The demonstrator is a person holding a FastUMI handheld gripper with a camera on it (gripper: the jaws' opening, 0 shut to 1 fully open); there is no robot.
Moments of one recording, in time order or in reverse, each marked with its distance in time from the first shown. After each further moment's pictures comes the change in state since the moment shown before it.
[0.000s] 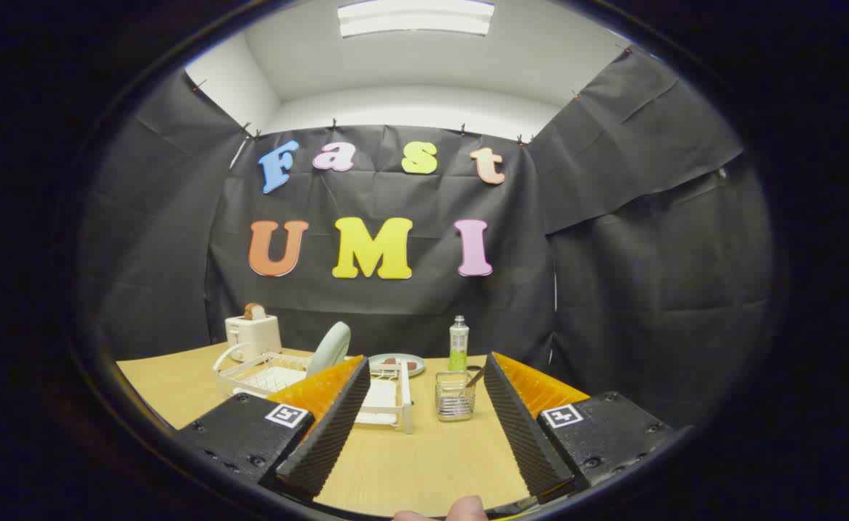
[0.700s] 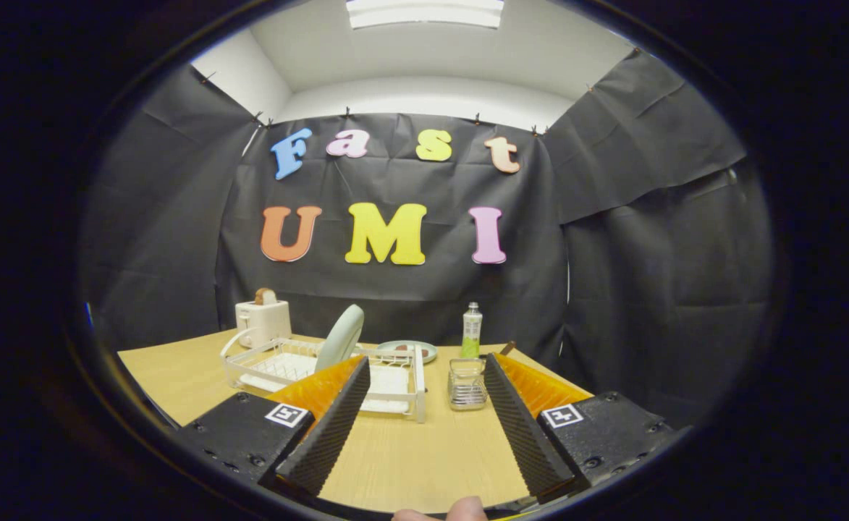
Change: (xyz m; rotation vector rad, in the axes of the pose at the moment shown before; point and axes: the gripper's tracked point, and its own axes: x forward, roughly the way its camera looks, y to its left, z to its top) arm 0.007 0.014 -0.021 -0.010 0.052 0.032
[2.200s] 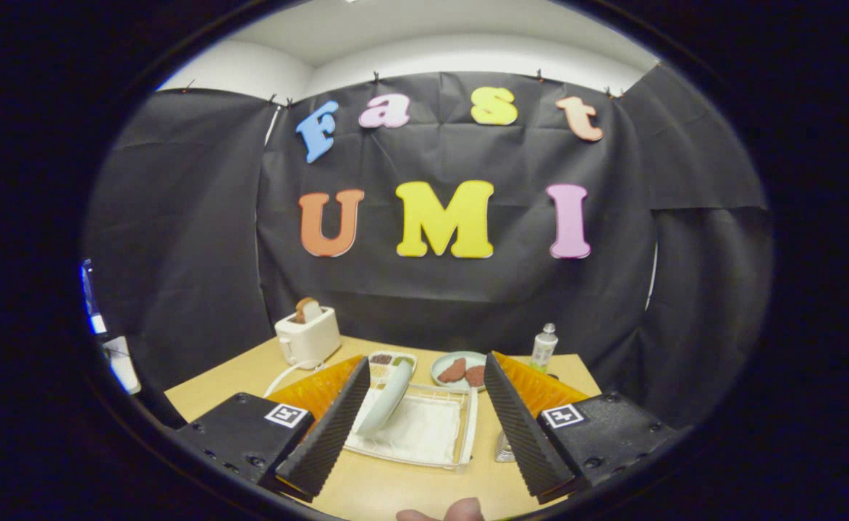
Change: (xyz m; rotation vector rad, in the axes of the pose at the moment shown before) arm 0.167 0.074 0.160 -0.063 0.351 0.303
